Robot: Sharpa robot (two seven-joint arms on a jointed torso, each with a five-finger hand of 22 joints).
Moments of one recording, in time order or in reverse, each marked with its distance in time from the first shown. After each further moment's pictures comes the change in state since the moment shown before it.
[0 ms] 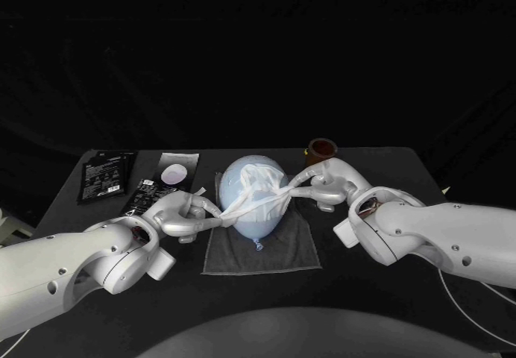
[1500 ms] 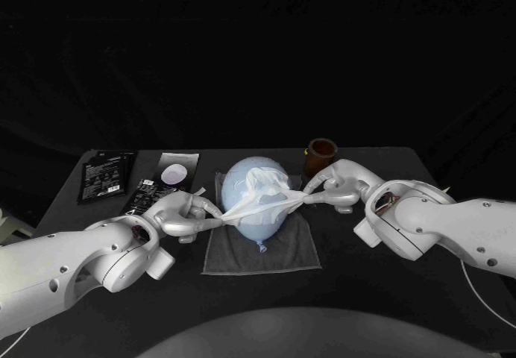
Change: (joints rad) left arm 0.001 0.006 0.001 -0.015 -0.003 0.031 -0.006; left_hand -0.008 0.000 0.003 -0.003 0.001 0.001 0.001 0.000 0.000 0.000 0.000 0.000 0.002 -0.002 -0.002 0.000 0.000 0.000 -0.002 0.001 0.004 0.000; right arm 0.042 -0.080 -0.003 0.029 -0.161 0.172 -0.180; right_hand -0.012 -0.004 0.008 -0.003 0.000 -0.004 -0.004 0.007 0.001 0.000 0.000 -0.002 0.000 -0.002 0.002 -0.002 0.000 -0.007 0.004 -0.004 0.007 -0.001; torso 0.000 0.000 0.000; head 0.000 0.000
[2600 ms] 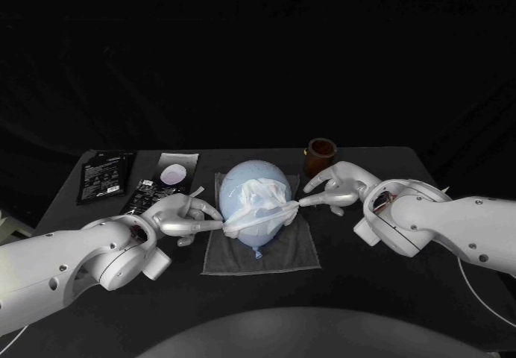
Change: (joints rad) left arm 0.002 0.002 0.000 -0.027 -0.016 0.036 -0.039; left_hand -0.086 -0.072 -0.219 0.004 0.000 -0.163 0.069 -0.097 0.049 -0.153 0.055 -0.112 -0.176 0.004 0.039 -0.011 0.000 0.000 -0.045 0.045 -0.042 -0.072; right arm 0.000 0.020 -0.006 -0.040 -0.006 0.018 -0.035; right_hand -0.093 -0.131 -0.193 0.065 0.000 -0.237 0.095 -0.077 -0.056 -0.010 0.073 -0.135 0.000 0.001 0.061 -0.026 0.000 0.042 -0.170 0.066 -0.314 0.001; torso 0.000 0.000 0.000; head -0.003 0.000
